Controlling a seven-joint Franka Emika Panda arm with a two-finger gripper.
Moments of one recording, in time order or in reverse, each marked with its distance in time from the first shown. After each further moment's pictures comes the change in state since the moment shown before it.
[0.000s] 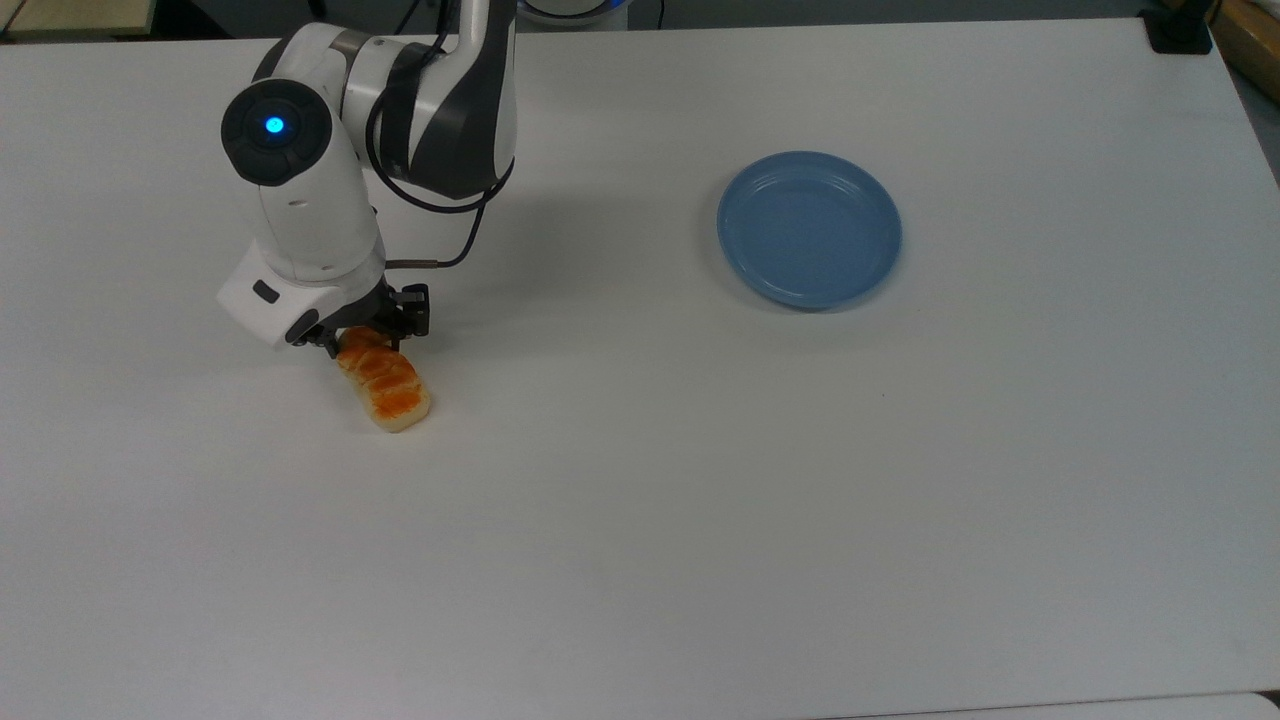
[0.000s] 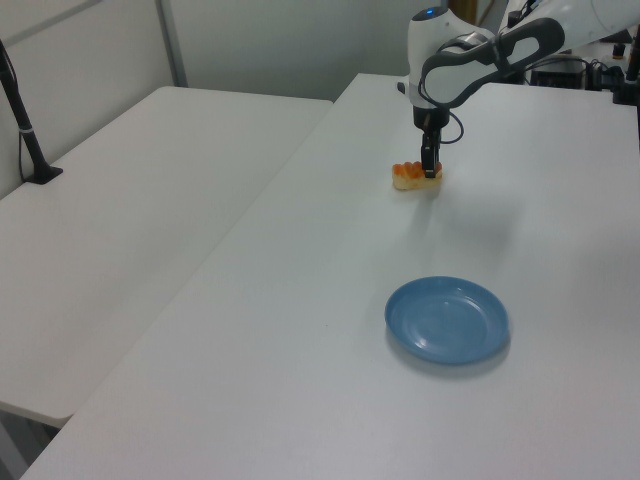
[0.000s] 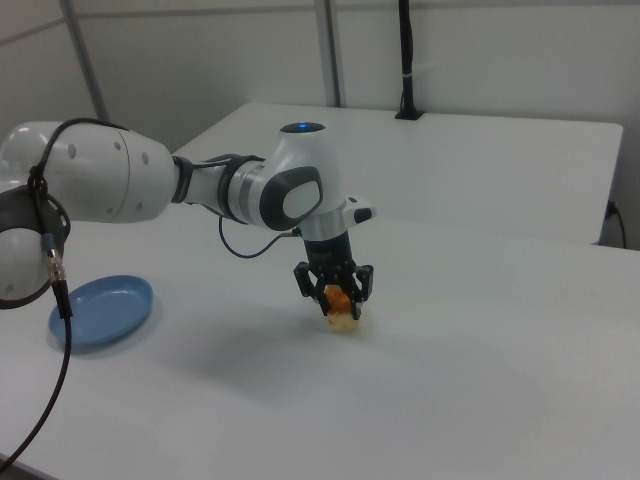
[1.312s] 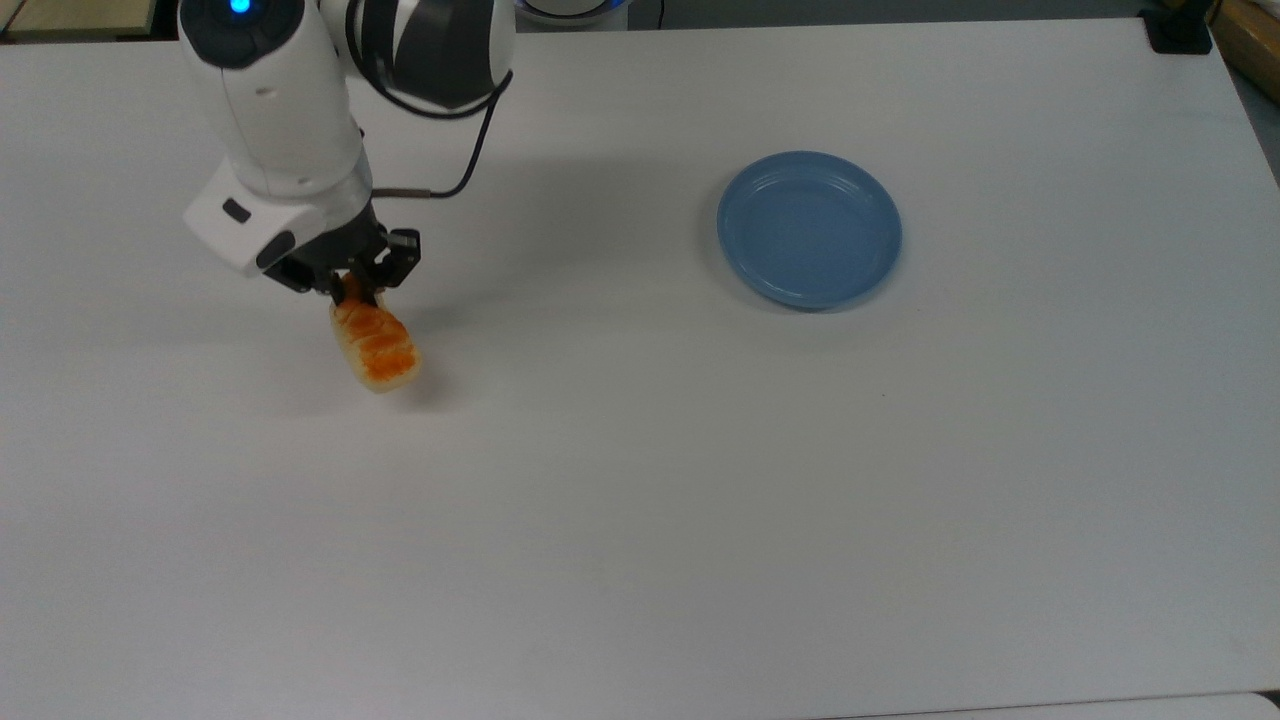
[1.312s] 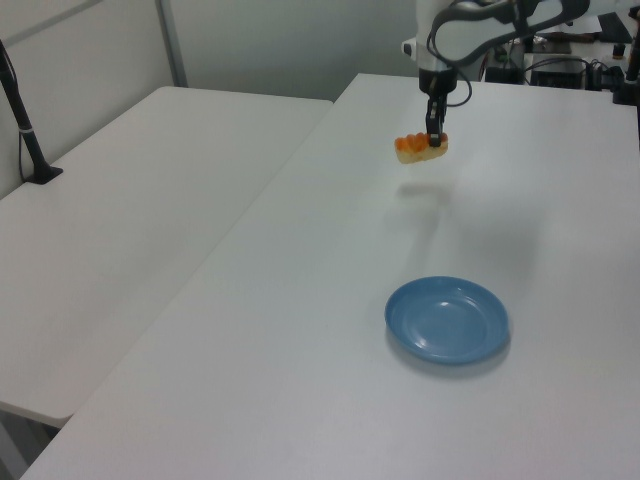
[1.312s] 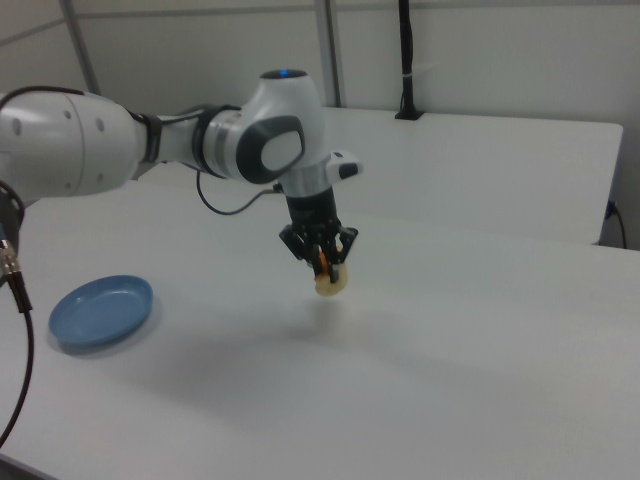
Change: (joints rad) arm 0.007 -0.147 0.006 0.005 -0.003 -0.123 0.020
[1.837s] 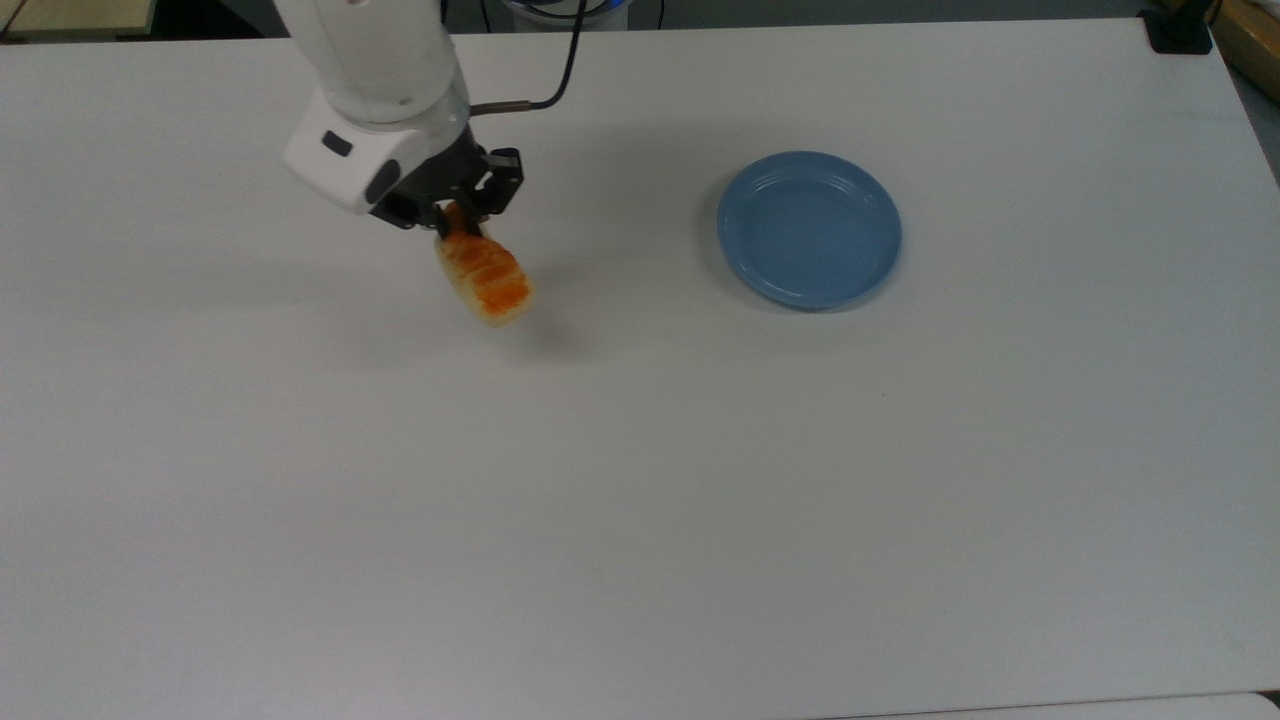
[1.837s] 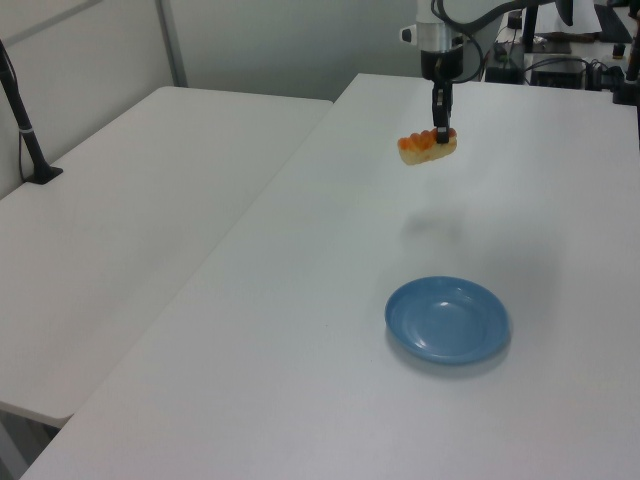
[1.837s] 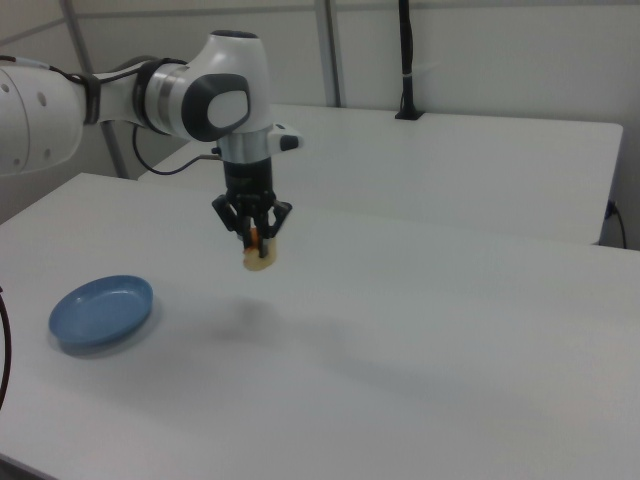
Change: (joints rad) arm 0.103 -0.110 0.021 -0.001 0.077 -0.218 0.035
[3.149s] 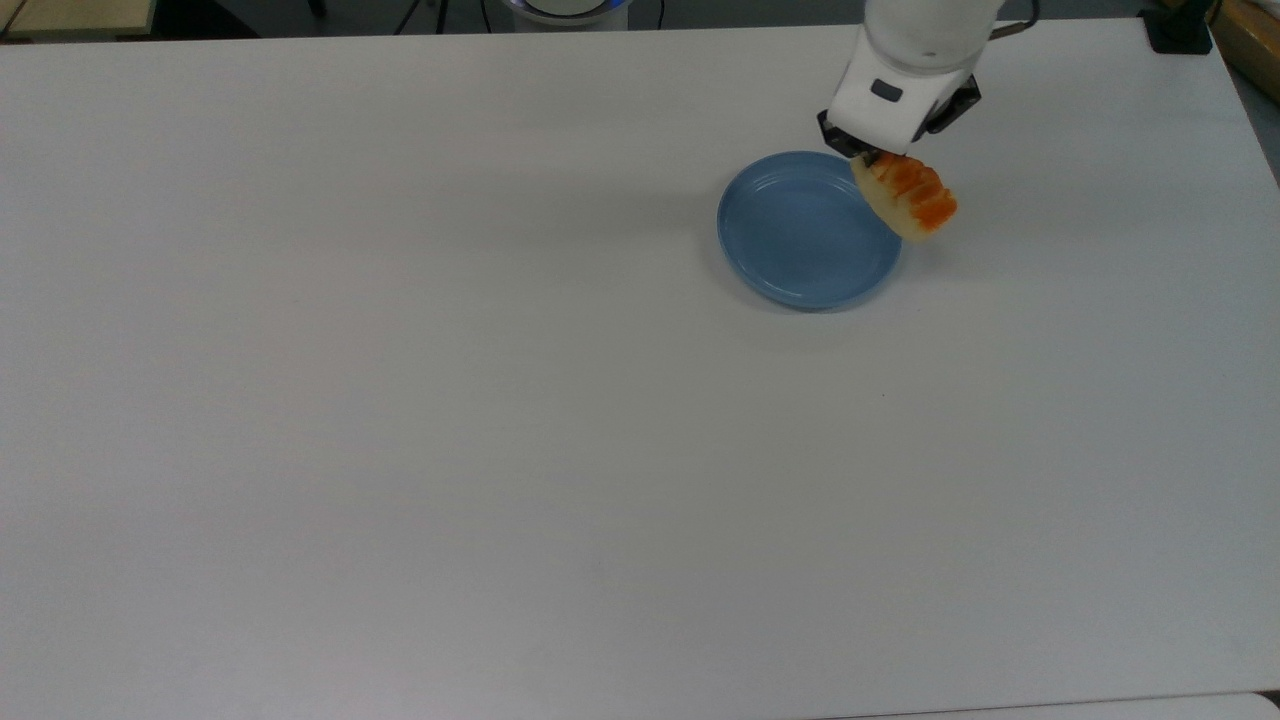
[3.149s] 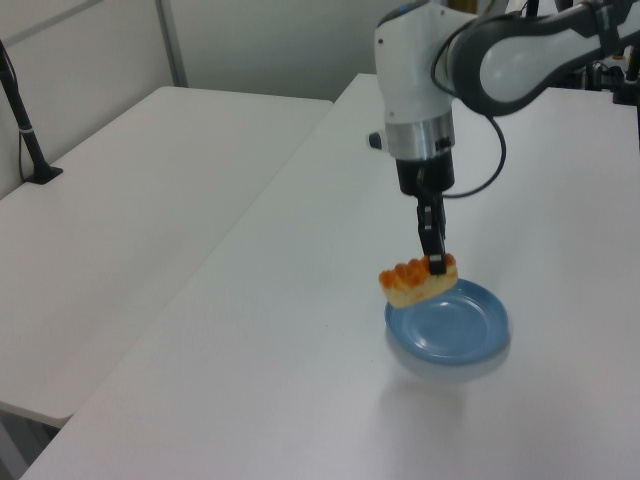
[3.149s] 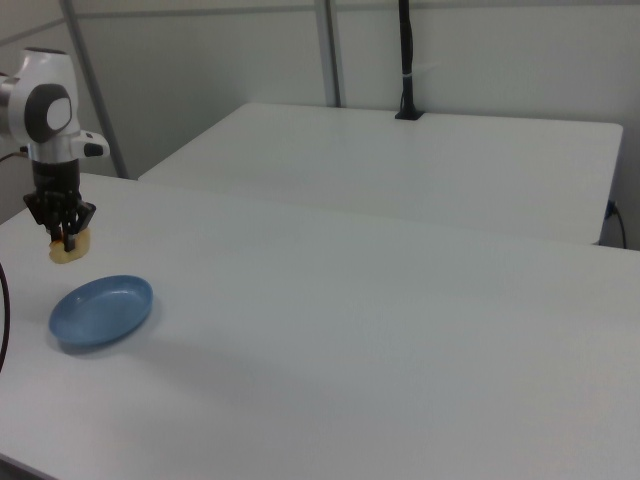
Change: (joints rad) arm 0.292 0.014 0.316 -0.018 0.097 0.005 0.527
